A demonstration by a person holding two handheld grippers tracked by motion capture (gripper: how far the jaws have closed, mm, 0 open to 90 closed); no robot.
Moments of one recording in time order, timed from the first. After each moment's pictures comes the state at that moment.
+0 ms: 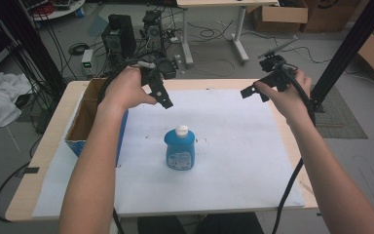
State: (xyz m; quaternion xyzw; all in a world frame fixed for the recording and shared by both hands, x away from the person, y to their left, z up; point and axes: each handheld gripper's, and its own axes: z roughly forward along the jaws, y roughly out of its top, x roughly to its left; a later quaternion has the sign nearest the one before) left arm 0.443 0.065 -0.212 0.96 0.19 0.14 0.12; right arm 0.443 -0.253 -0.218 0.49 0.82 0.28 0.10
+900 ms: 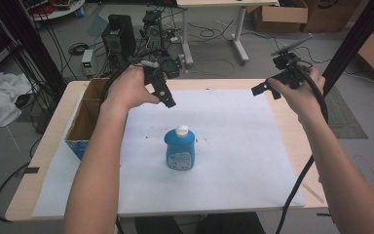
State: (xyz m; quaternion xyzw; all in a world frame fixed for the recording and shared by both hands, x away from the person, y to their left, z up) left arm 0.440 0.057 -0.207 0.96 0.19 0.14 0.12; right arm 0.446 -0.283 -0.214 0.51 0.81 0.28 0.09
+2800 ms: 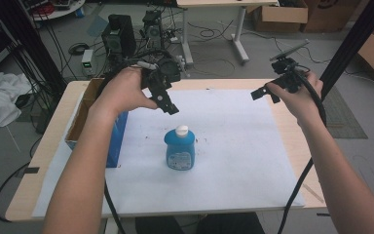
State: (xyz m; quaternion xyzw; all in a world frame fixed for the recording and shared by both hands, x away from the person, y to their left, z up) left arm 0.403 0.055 -0.186 0.97 0.12 0.11 0.16; right arm 0.449 -0.285 -0.229 0.50 0.81 0.27 0.08
